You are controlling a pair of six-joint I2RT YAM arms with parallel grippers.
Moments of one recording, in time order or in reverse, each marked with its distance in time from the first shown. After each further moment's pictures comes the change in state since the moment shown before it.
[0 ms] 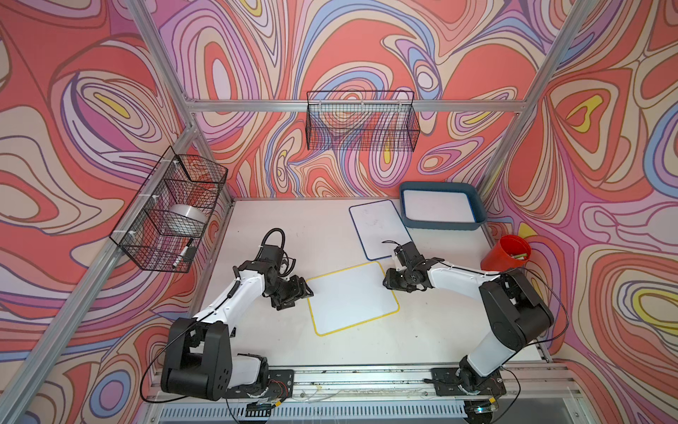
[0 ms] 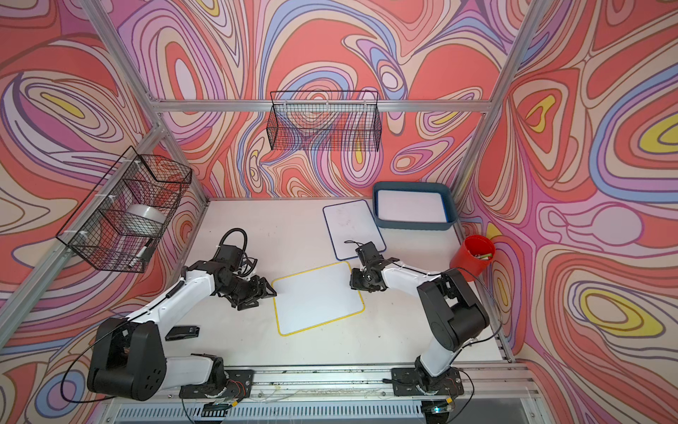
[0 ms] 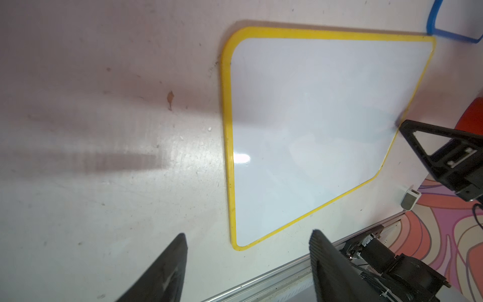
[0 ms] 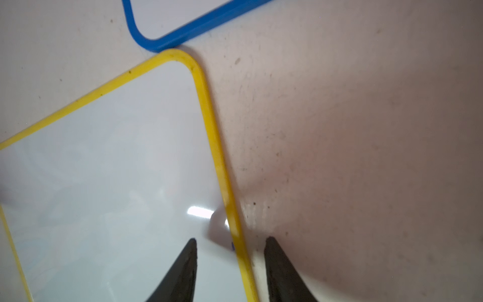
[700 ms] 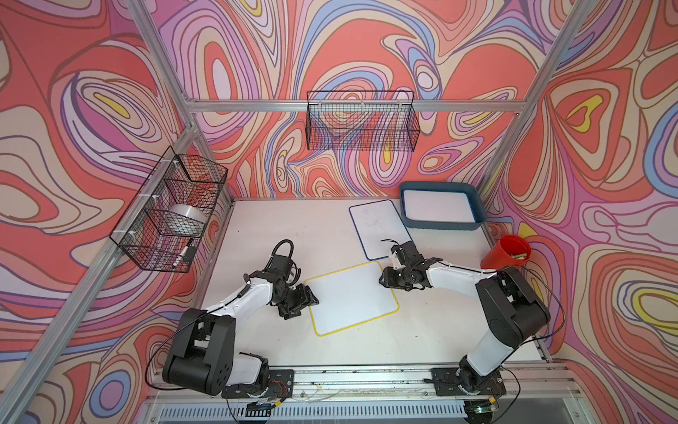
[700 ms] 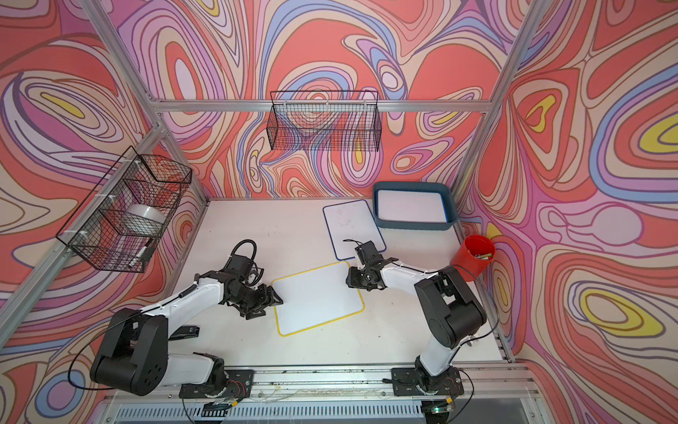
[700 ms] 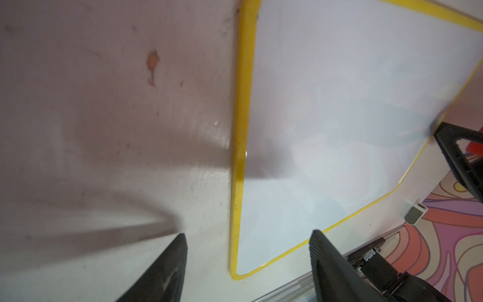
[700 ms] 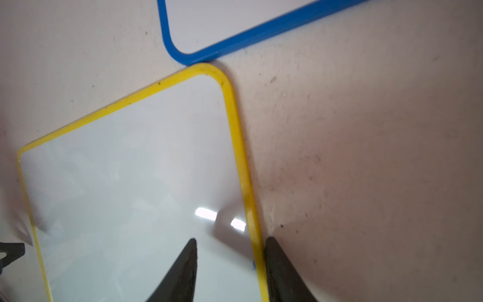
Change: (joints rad) left arm -0.062 0.044 -0.135 0.195 -0.003 -0.147; right arm 0.000 0.027 0.001 0.069 -0.056 -0.019
